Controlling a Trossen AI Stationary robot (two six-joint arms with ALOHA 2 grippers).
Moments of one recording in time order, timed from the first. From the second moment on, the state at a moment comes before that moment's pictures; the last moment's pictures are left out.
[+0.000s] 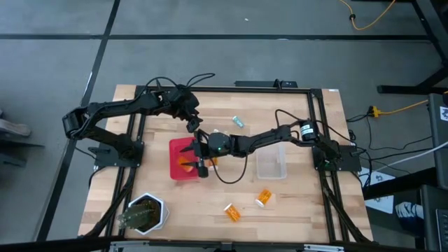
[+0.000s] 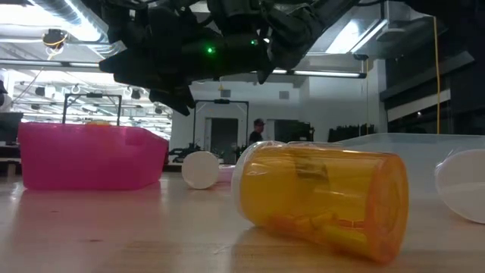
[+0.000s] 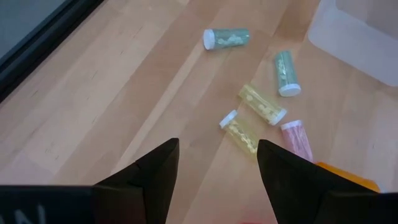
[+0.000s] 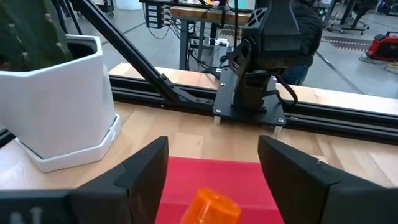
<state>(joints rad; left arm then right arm) 0.49 1.30 0.89 -0.43 0.13 -0.12 0.05 2.24 1.52 0.53 -0.13 -0.08</state>
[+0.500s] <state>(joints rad) 0.49 1.30 0.89 -0.43 0.13 -0.12 0.05 2.07 1.52 0.17 -0.11 -0.06</state>
